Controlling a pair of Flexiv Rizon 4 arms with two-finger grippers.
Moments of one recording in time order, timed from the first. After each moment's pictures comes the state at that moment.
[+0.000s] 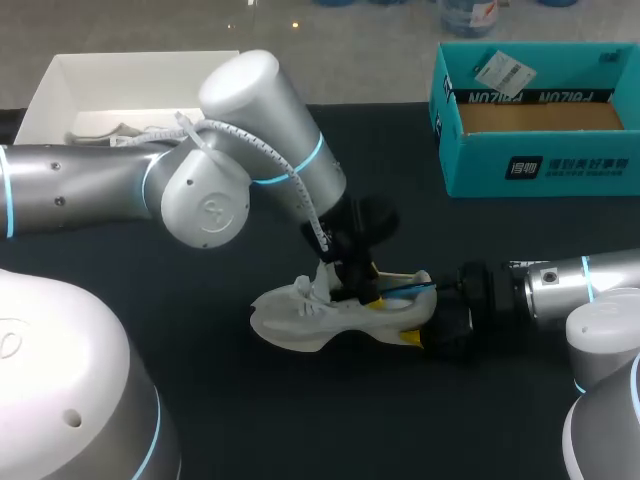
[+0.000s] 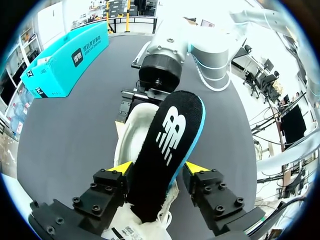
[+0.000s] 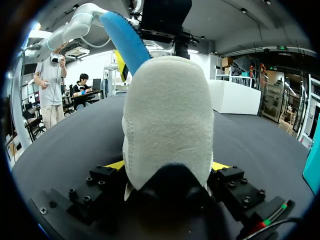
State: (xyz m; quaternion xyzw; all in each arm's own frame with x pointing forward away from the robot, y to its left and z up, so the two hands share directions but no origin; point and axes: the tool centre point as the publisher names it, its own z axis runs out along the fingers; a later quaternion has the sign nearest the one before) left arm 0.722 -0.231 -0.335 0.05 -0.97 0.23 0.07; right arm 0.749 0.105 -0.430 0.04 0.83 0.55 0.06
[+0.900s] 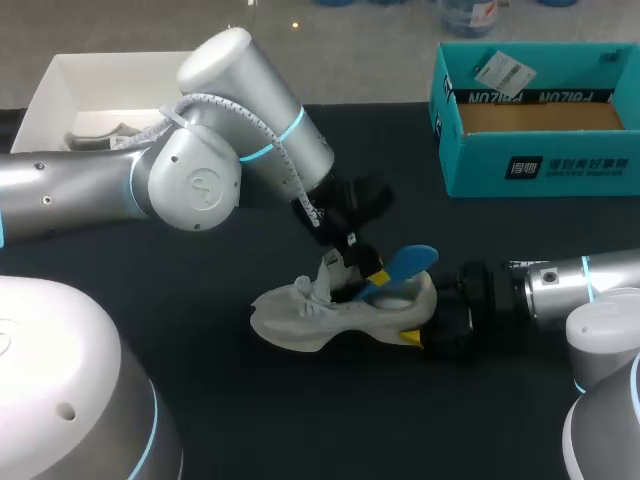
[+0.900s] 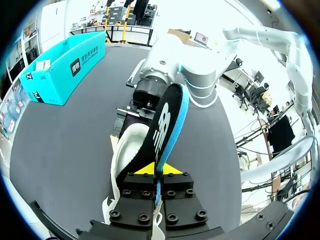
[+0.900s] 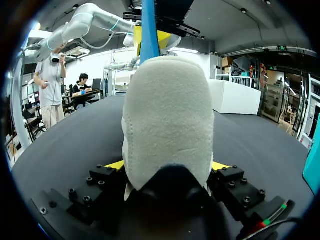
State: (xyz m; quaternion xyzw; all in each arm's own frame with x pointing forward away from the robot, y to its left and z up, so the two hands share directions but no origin) left arm 0.716 -0.240 -0.294 0.06 -0.95 0.28 0.12; right arm 0.749 0.105 -0.430 0.04 0.83 0.55 0.06
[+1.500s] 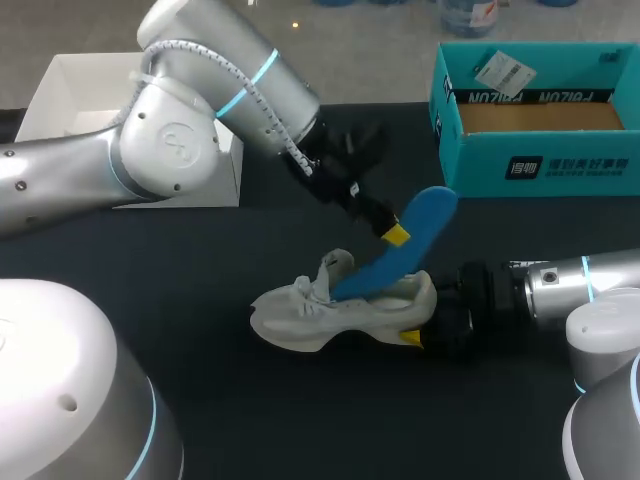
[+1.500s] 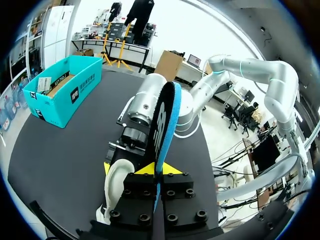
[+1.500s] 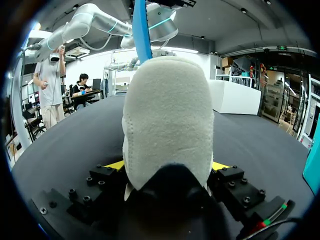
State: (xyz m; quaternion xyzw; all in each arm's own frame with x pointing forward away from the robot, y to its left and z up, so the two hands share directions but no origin) left arm 0.705 -0.258 -0.195 0.08 -0.91 0.36 0.16; right arm 0.749 0.105 -0.430 0.04 0.83 0.55 0.06
